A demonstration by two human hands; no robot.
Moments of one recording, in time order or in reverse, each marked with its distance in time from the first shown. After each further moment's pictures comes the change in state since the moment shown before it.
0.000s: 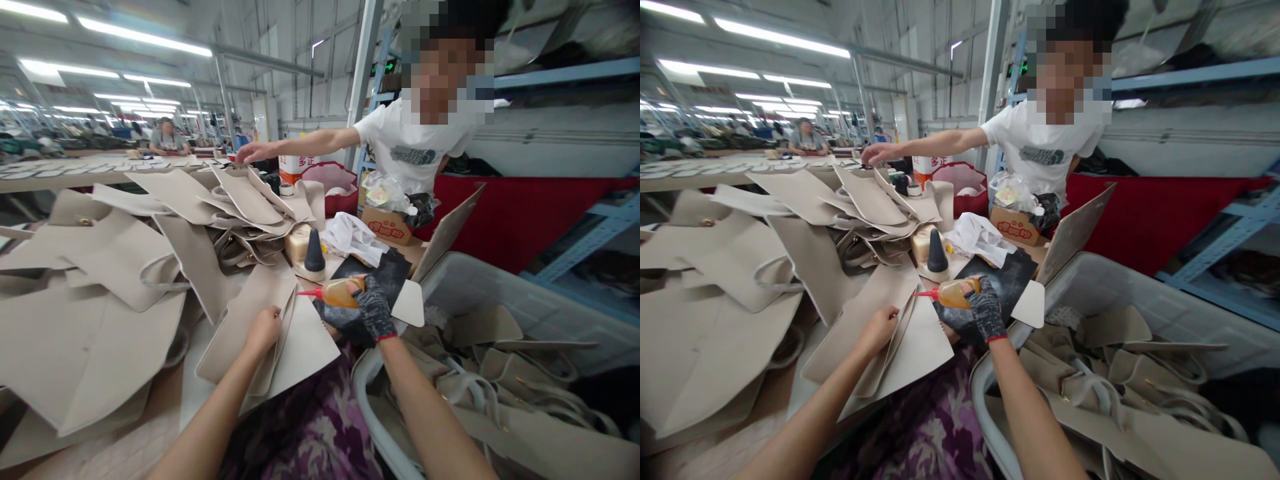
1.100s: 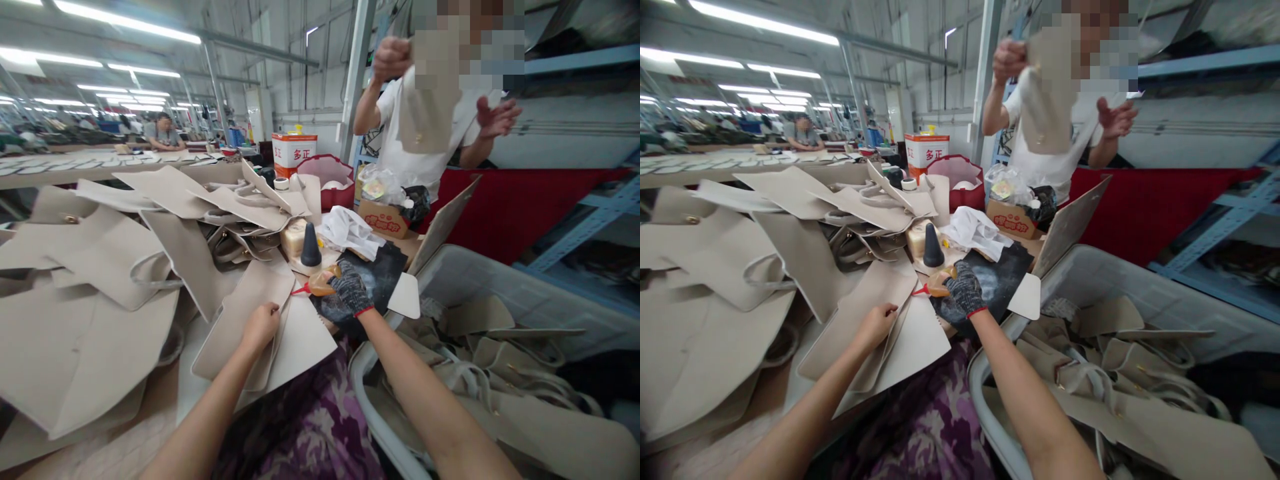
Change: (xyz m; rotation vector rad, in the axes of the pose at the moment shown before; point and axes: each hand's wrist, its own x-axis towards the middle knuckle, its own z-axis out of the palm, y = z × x) left_hand 0.002 -0.001 0.004 0.003 -0.003 0.017; right_hand 0.028 0.031 0.038 -0.315 -0.182 -0.148
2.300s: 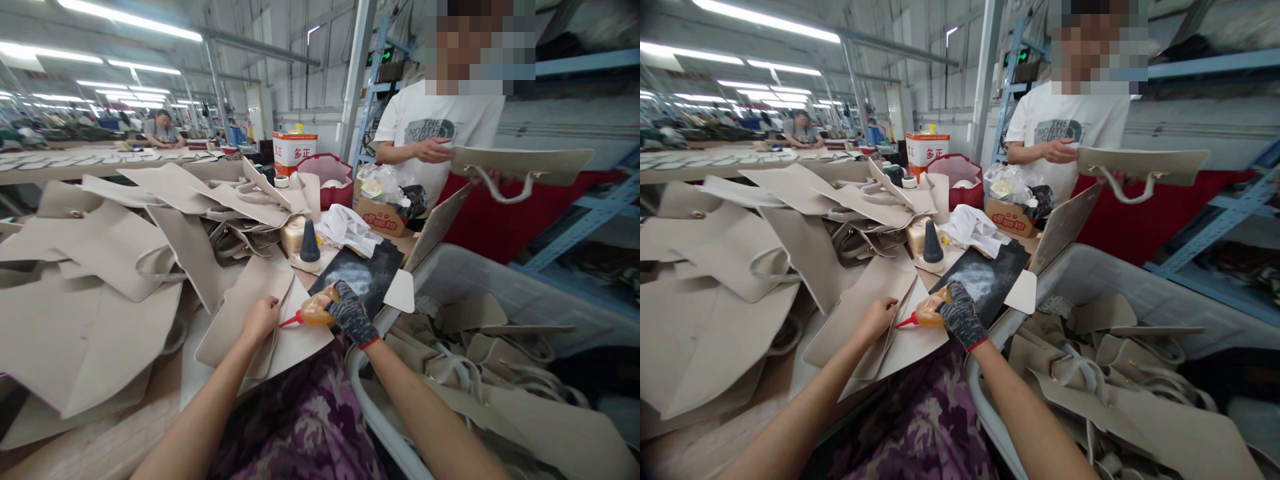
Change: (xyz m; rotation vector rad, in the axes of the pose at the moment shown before) left_hand -0.007 0.001 0.000 0.014 0.026 0.032; right_hand -0.075 -0.037 -0.024 0.185 -0.088 0.073
